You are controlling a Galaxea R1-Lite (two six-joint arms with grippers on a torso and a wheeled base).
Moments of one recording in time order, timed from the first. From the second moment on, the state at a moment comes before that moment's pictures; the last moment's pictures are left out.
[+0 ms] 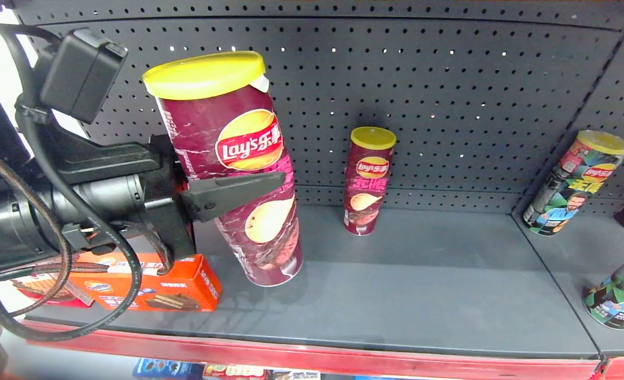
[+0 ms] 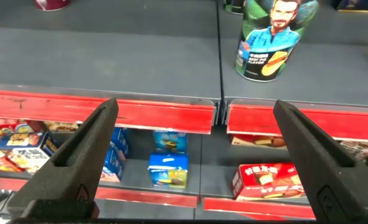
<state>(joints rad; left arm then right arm) -0.46 1.40 -0.84 -0.60 -0.64 0.04 0.00 0.00 0.00 0.00 0.02 0.00</state>
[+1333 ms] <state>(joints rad) -0.39 1.35 -0.82 -0.60 -0.63 -0.02 0.01 0.07 -0.13 0.02 0.12 0.01</state>
